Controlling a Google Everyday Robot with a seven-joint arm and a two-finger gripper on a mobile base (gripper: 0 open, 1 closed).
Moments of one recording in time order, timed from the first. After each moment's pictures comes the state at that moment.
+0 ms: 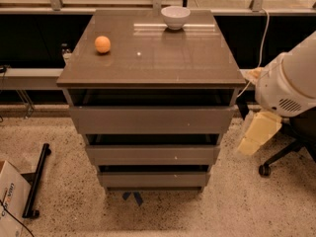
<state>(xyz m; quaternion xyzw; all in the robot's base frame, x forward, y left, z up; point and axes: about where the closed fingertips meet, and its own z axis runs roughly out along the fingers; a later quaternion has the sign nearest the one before) 0.449 -0.189 0.904 -0.57 0.79 0.00 0.22</state>
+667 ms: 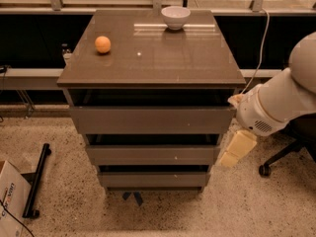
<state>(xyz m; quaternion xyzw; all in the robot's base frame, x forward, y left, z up) 0.466 -0.174 0.824 -0.56 0.79 0.07 0.22</state>
